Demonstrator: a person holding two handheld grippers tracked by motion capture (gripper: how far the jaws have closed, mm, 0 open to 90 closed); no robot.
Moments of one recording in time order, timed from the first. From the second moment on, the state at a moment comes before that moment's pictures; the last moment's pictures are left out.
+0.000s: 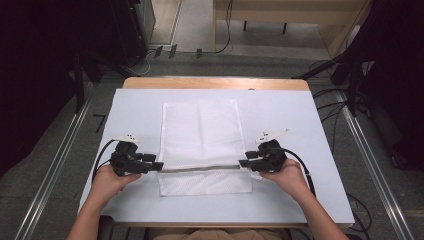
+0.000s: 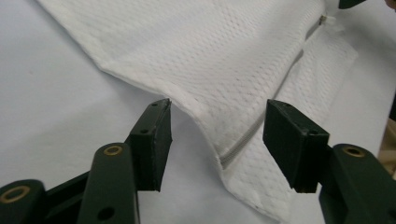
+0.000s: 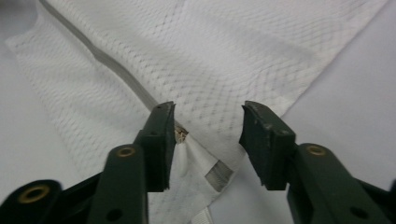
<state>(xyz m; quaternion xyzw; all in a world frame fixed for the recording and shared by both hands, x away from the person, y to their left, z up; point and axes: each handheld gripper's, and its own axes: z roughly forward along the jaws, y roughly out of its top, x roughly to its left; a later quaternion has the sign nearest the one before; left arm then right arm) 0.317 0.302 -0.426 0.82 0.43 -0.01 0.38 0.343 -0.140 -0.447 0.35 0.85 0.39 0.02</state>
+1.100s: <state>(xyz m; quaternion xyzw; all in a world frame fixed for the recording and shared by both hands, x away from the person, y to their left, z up) 0.324 0.329 -0.427 0.77 0.51 0.08 0.37 0.367 -0.213 -0.450 0.45 0.79 0.41 0.11</state>
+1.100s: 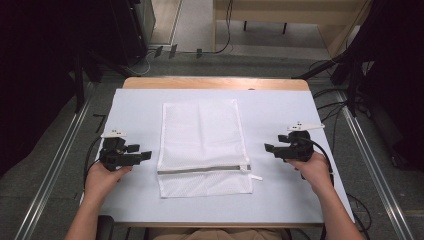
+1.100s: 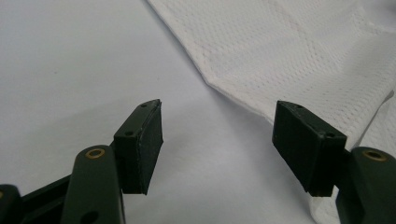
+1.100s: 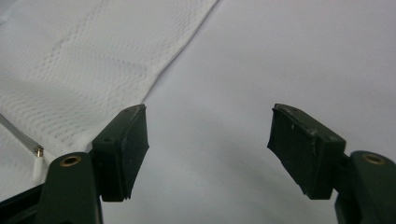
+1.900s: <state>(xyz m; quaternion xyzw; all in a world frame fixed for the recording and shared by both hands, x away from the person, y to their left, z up) 0.328 0.331 -0.436 0.77 0.53 0.11 0.35 0.367 -0.208 -0.458 0.43 0.80 0.39 0.13</state>
